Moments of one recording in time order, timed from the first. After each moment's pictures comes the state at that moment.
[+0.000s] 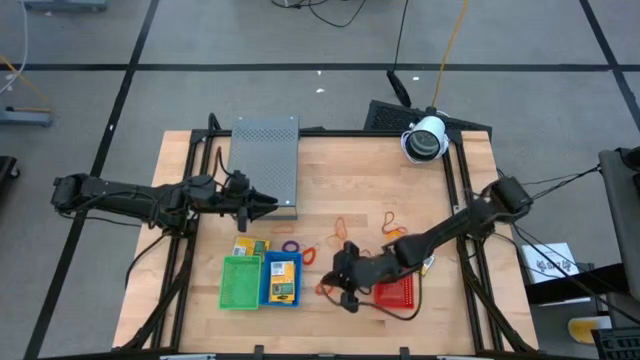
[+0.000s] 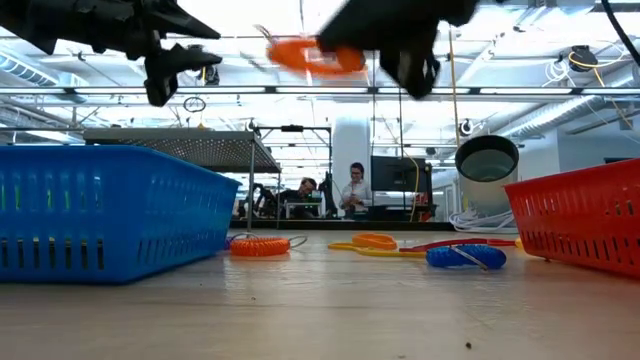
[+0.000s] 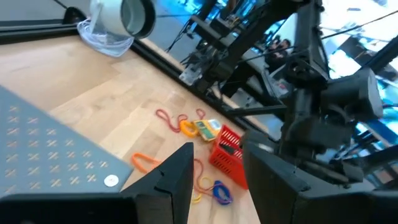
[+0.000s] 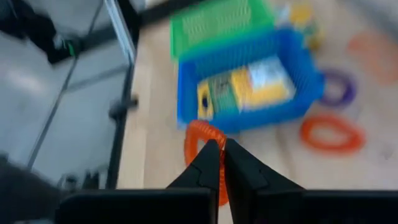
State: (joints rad) left arm 0.01 0.79 0.42 0.24 -0.01 -0.62; right arm 0.44 1.71 1.09 0.09 0.21 0.60
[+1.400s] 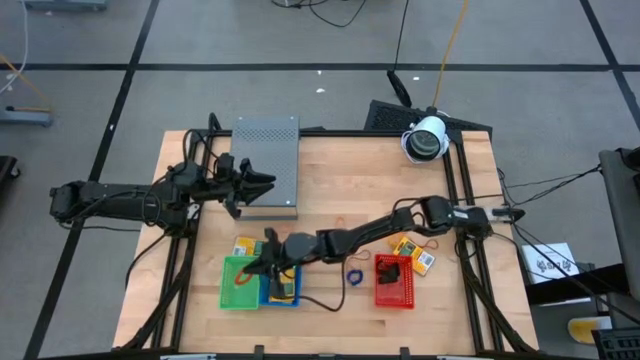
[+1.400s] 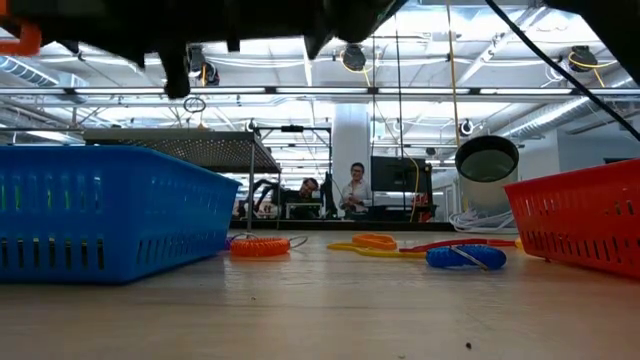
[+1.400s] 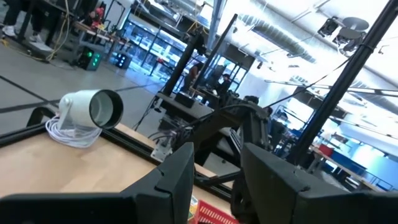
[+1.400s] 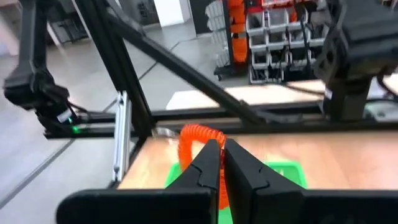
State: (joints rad) left arm 0.16 0.78 0.42 0.56 0.12 -0.52; right arm 0.22 2.33 1.78 0.42 -0.06 0.21
